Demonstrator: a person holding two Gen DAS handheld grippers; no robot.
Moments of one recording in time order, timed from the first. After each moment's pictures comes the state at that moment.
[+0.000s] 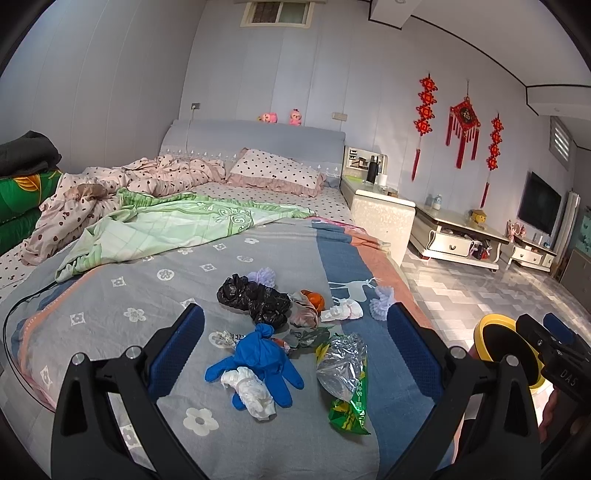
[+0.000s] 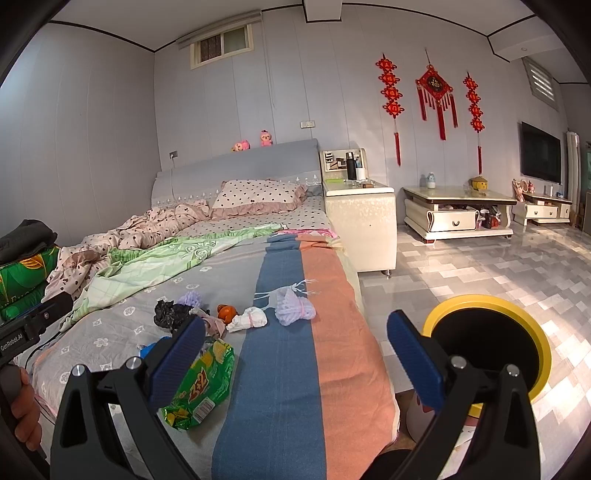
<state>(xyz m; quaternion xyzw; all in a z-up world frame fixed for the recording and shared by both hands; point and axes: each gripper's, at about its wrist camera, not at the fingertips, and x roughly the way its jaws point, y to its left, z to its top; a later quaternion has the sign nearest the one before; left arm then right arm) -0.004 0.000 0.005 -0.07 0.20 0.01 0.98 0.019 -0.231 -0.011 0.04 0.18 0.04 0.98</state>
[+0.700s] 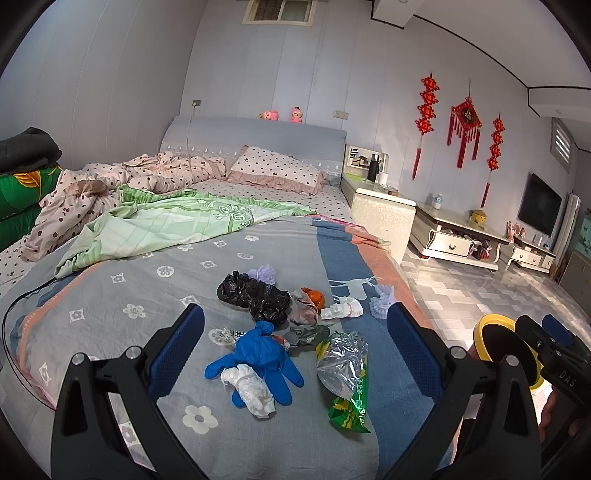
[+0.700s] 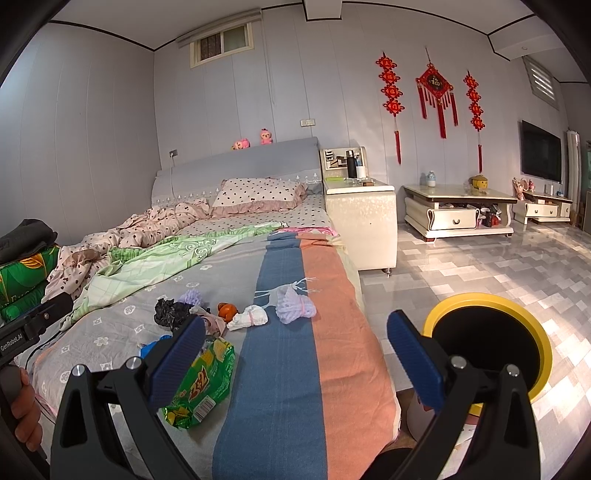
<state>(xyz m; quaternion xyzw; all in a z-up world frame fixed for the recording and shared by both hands) -0.003 0.000 -0.001 -0.07 0.20 0.02 0.98 0.020 -0.231 -0.011 0.04 0.18 0.04 0.98</state>
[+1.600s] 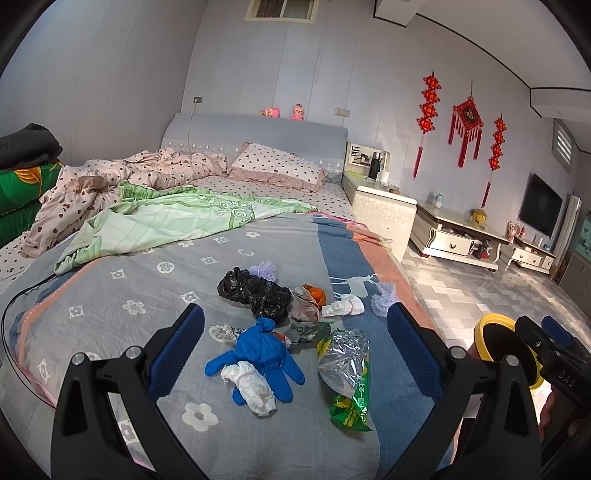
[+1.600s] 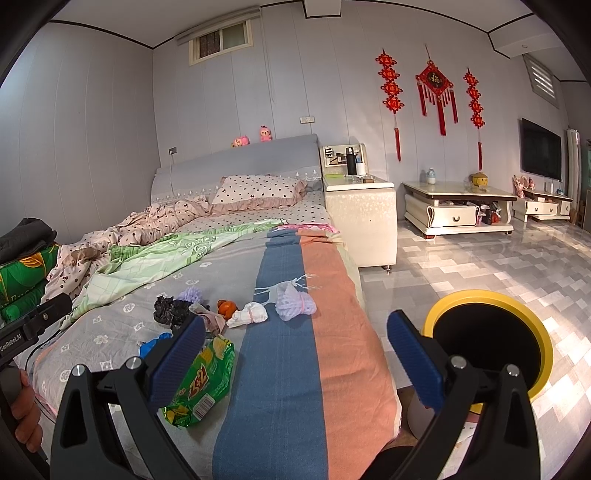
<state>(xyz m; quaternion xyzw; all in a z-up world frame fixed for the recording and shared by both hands) -0.004 0.001 -0.004 -0.08 0.20 0.02 0.98 0.020 -0.232 -0.014 0.04 0.19 0.04 0.98</state>
